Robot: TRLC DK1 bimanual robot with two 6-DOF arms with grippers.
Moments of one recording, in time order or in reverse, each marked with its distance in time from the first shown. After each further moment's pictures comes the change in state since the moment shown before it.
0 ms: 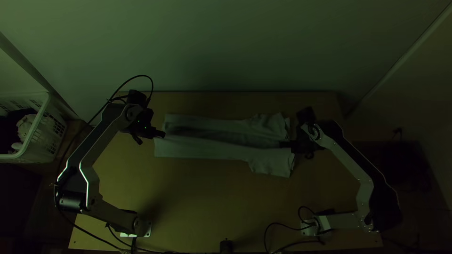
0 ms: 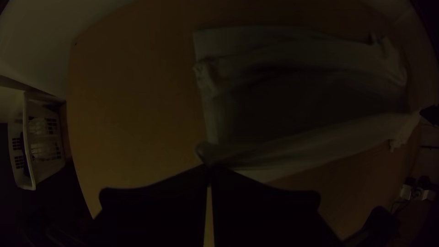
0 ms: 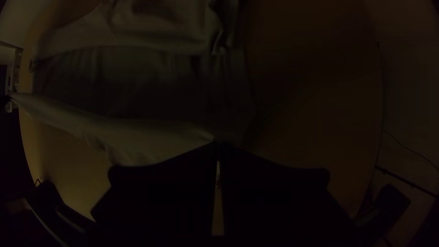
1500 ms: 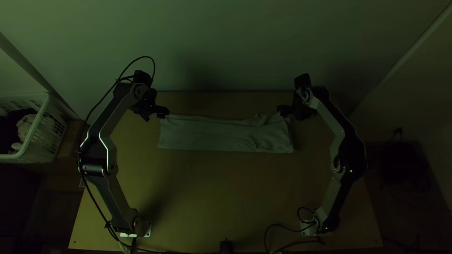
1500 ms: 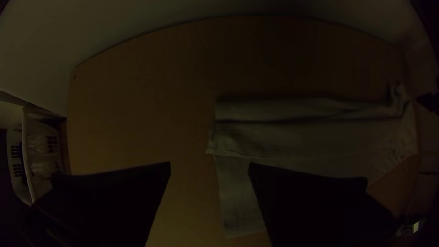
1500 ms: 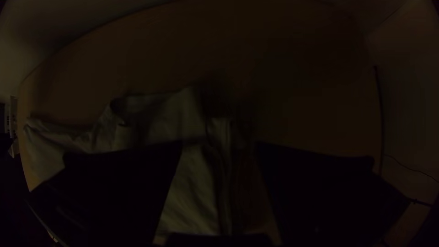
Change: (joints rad) left arm 0.035 0.355 0.427 0.002 0.008 -0.027; right arm -0.113 0.537 0.635 0.061 0.026 -0.044
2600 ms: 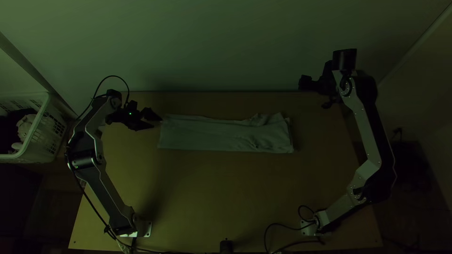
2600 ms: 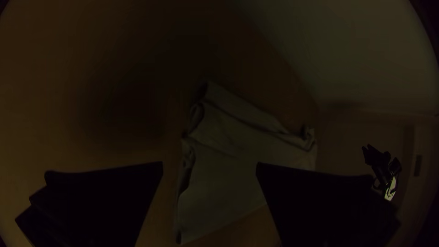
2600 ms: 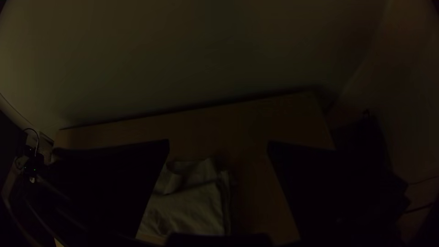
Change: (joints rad) left arm 0.309 0.118 -0.162 0.070 0.798 -0.064; right arm -0.043 -0.312 0.148 0.002 -0.005 0.005
